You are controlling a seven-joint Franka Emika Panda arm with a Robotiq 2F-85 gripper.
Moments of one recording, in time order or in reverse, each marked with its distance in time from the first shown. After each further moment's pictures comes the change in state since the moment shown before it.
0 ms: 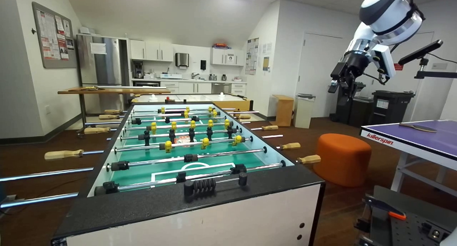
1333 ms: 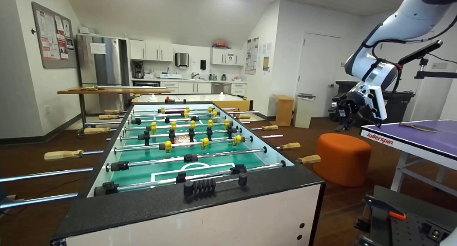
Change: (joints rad) arm -0.193 0.751 -0.210 0.308 0.542 -0.484 -0.535
